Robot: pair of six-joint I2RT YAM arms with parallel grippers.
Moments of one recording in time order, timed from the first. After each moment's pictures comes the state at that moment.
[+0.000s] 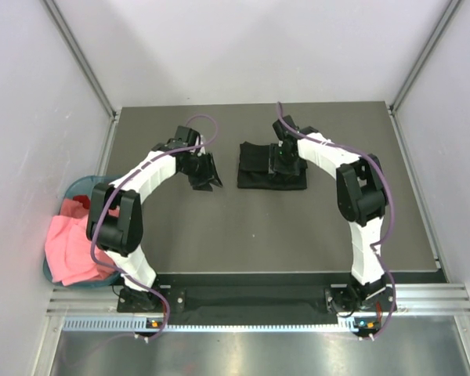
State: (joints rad) left arm -0.30 1.74 1.29 -0.63 0.35 -0.54; right arm 0.45 2.10 1.65 -0.75 0.00 0.48
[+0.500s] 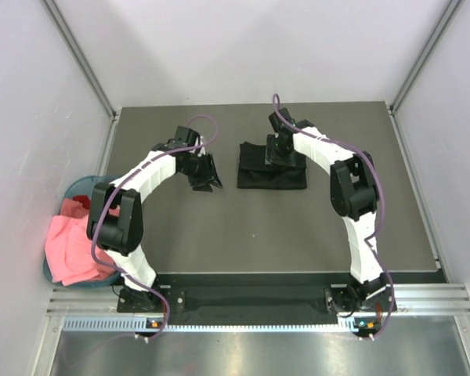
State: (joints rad) left arm -0.29 1.74 1.29 -0.64 0.36 -0.52; right arm 0.45 2.19 1.83 -0.77 0.05 0.47
